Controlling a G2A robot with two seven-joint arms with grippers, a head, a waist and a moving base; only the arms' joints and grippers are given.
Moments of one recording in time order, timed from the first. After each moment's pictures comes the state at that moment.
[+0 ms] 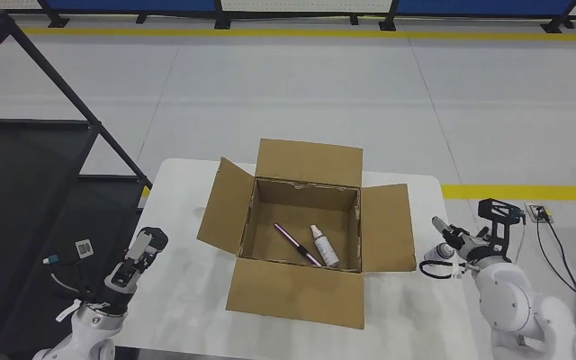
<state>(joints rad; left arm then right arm) 1.50 -1.28 -1.86 -1.83 -0.11 -0.51 -0.53 -1.30 -1.20 1.68 -1.96 -1.04 0.25 0.69</state>
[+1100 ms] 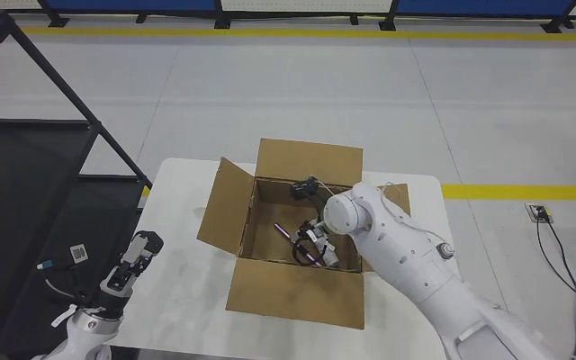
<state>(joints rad) 1.53 -1.27 -1.88 -1.84 -0.10 -0.51 -0.51 -0.29 -1.45 0.66 -0.89 -0.65 0.08 1.15</state>
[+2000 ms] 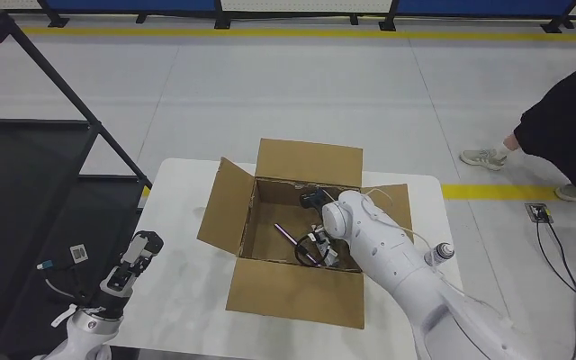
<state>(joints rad) 1.53 -1.27 -1.88 -1.84 -0.10 -0.51 -0.51 -0.21 -1.62 0.55 -0.43 -0.68 0.04 0.99</state>
